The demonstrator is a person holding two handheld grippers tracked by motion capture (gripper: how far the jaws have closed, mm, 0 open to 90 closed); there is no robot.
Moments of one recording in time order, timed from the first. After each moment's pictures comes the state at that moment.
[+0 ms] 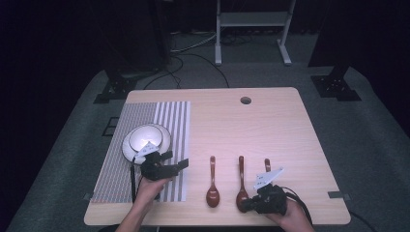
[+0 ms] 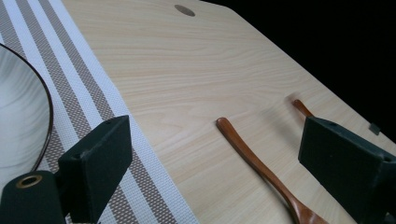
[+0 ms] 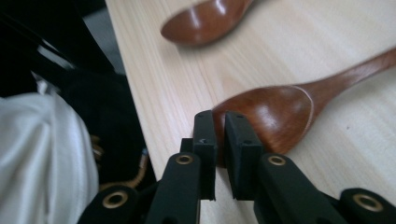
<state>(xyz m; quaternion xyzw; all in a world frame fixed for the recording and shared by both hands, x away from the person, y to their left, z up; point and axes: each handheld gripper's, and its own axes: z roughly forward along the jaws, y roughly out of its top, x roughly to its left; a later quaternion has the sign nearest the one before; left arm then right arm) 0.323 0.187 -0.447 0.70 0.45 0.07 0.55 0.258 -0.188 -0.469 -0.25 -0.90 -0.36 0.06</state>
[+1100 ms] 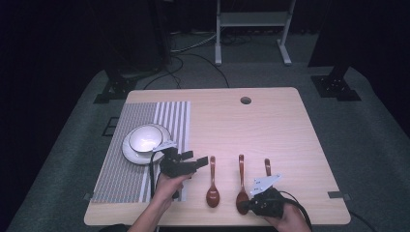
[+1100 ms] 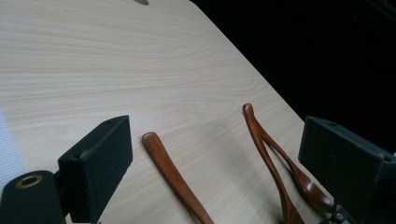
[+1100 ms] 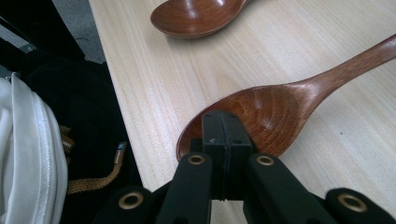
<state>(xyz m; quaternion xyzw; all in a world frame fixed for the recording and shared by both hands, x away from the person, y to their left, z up) 0.331 0.129 -0.439 0.69 0.45 -0.01 0.57 0.247 -0.180 -0.469 -0.24 -0.90 -0.36 0.00</state>
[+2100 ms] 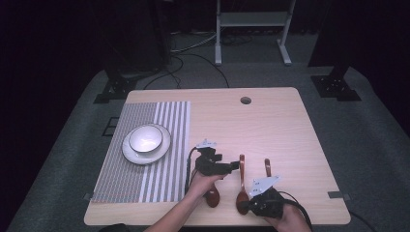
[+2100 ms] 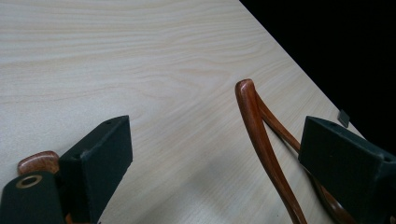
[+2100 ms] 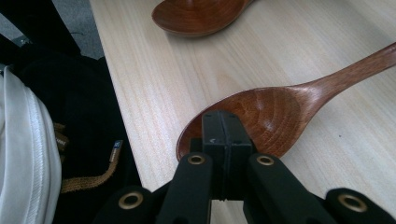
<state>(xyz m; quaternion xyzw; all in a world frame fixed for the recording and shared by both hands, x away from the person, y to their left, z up) 0.351 0.036 -0.467 0.74 0.43 -0.03 0.51 0.245 -0.178 -0.467 -0.23 -0.91 -0.35 -0.01</state>
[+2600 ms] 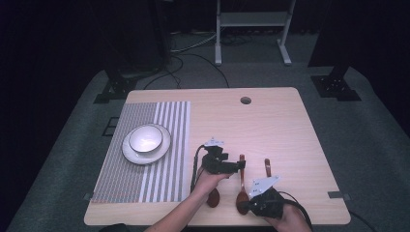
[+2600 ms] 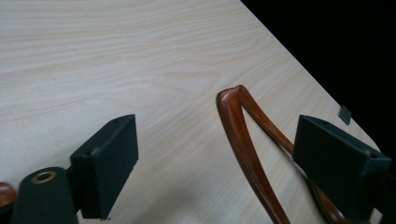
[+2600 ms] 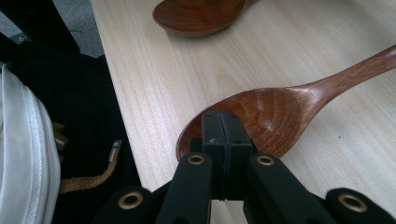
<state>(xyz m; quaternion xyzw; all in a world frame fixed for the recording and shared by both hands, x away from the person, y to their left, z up) 0.355 0.016 -0.464 0.76 0.42 -0.03 0.50 0.245 -0.178 -0.467 -0.22 -0.91 -0.35 -0.02</state>
